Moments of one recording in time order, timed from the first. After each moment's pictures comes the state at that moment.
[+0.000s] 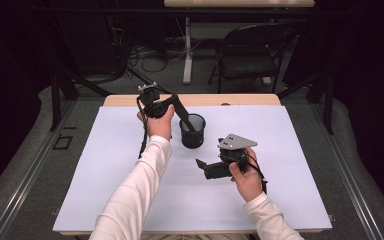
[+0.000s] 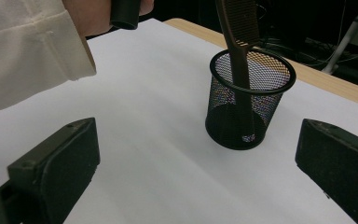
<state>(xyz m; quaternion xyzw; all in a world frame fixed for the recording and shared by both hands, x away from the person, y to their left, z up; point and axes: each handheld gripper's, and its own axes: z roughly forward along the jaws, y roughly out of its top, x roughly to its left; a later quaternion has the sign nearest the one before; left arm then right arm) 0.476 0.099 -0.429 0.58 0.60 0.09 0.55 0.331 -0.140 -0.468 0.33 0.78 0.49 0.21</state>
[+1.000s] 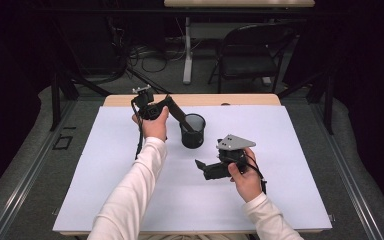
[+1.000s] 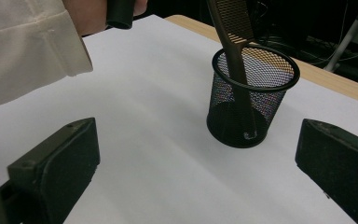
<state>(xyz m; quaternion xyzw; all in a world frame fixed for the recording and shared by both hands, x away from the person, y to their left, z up) 0.478 0.115 -0.439 0.57 0.62 0.10 0.54 0.331 -0.138 -0.470 0.33 0.78 0.49 0.21</state>
